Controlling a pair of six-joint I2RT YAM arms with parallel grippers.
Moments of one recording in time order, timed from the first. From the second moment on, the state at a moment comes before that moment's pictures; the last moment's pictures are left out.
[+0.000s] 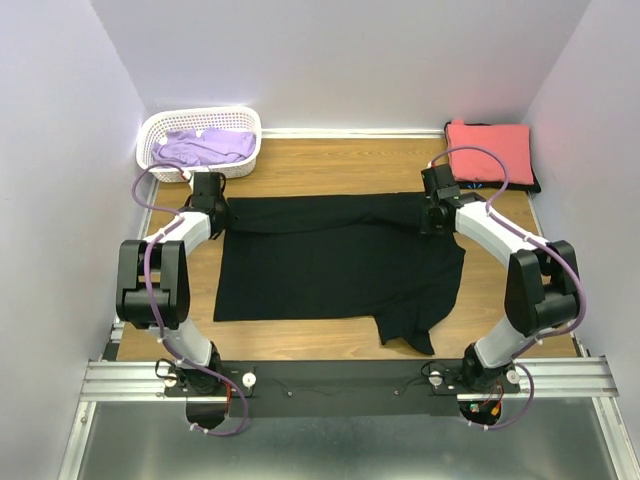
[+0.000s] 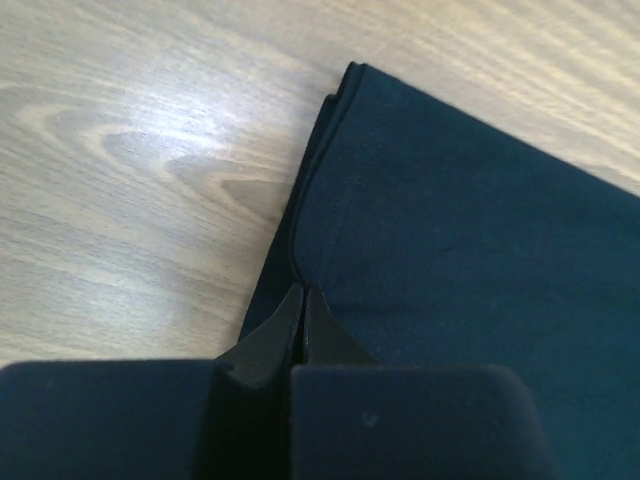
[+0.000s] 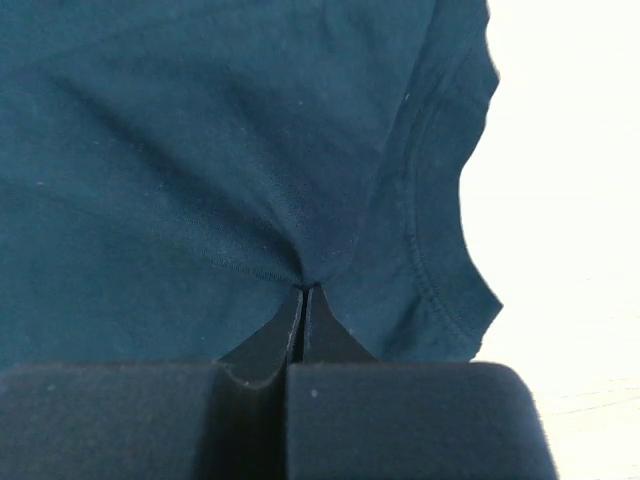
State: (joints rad) left arm -0.02 1.66 0.97 -0.14 -0.10 -0.47; right arm 0.27 1.62 1.10 -0.49 0.26 0.22
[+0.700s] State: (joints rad) left arm -0.02 1.74 0.98 -0.14 -0.13 -0.47; right arm 0.25 1.67 1.17 -0.51 0.27 0.24
